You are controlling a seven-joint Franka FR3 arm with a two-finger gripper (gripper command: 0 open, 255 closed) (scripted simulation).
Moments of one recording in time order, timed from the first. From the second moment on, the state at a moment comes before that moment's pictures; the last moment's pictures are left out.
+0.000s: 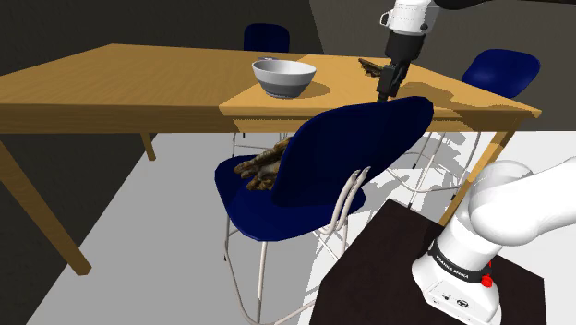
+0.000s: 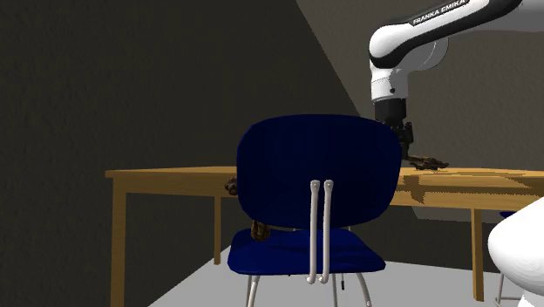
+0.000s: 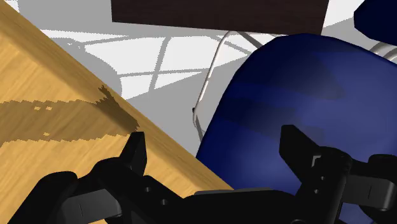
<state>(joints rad) 0.01 -0.77 -0.01 -2.30 -0.08 1.55 -0.09</state>
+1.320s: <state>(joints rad) 0.06 -0.19 0.29 -1.89 0.23 1.39 0.54</state>
